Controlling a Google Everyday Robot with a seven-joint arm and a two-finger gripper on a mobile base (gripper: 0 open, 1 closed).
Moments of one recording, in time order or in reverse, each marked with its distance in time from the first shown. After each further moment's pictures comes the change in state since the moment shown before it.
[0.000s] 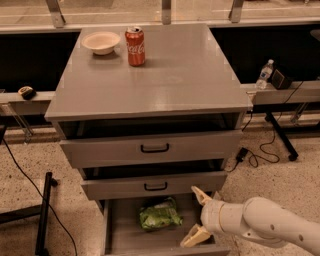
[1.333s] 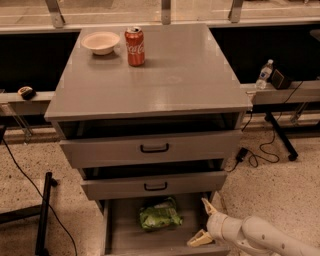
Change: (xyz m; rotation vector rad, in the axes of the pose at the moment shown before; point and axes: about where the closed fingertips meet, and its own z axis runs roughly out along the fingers) arm 0.162 -0.025 0.097 0.119 -0.033 0.110
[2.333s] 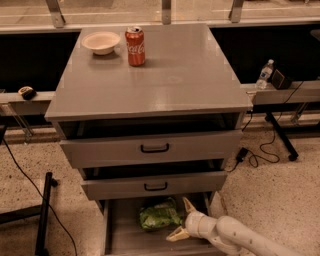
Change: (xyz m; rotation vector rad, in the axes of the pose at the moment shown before) arm -0.005 0.013 0.103 0.014 -0.094 0.018
